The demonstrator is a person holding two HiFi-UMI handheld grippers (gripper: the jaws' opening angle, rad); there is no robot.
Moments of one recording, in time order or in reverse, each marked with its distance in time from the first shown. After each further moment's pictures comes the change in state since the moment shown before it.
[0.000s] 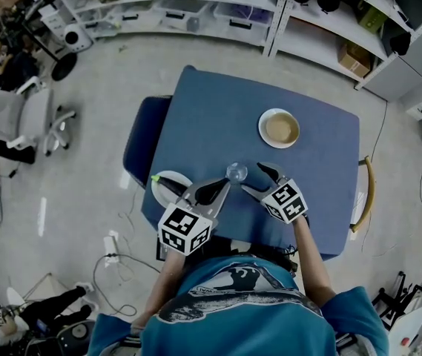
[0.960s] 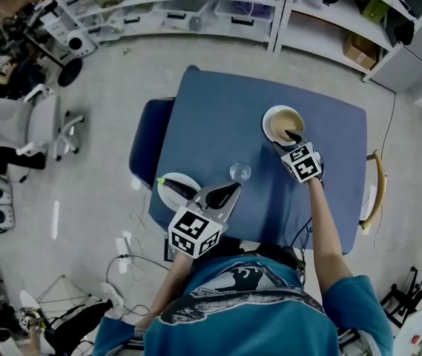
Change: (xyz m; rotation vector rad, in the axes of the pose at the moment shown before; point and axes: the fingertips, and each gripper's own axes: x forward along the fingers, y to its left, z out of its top) left arm 0.011 -0.017 -0.006 0.026 0.061 -0.046; right arm 0.007 -0.159 -0.010 -0.063 0.139 -0.310
